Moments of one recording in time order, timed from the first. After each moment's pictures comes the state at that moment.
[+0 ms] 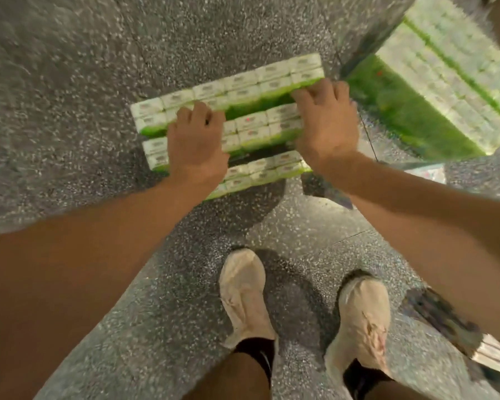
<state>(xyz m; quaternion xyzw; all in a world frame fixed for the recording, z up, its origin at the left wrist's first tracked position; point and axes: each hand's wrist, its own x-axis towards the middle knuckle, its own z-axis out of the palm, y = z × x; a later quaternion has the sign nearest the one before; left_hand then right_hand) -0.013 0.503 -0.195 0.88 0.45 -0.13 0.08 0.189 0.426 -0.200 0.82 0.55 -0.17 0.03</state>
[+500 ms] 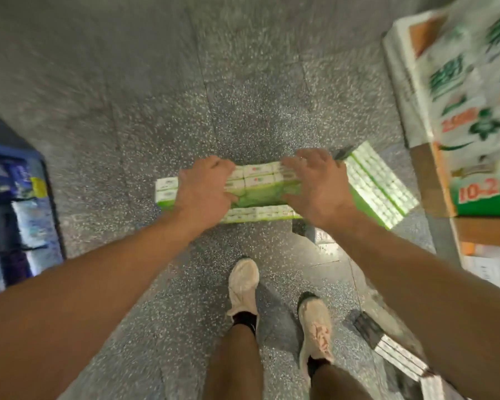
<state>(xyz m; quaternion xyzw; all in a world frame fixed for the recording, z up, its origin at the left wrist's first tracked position) -0.048 0.504 0.120 0.82 0.52 -0.07 0.23 0.166 0.438 0.112 0.72 0.66 -0.20 0.02</state>
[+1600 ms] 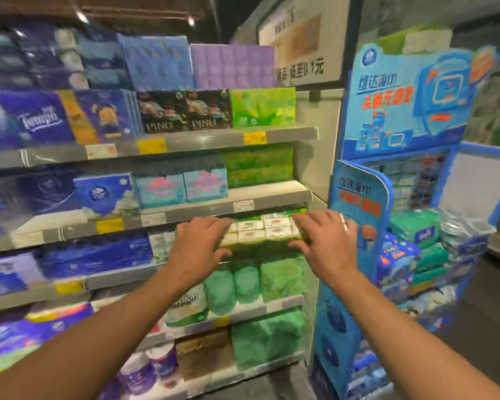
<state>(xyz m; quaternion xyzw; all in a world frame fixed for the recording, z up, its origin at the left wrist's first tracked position) -0.693 -0.124 0.826 0.34 0.90 0.10 -0.25 -0.598 0.130 0.809 0.08 0.92 -0.03 -0.38</state>
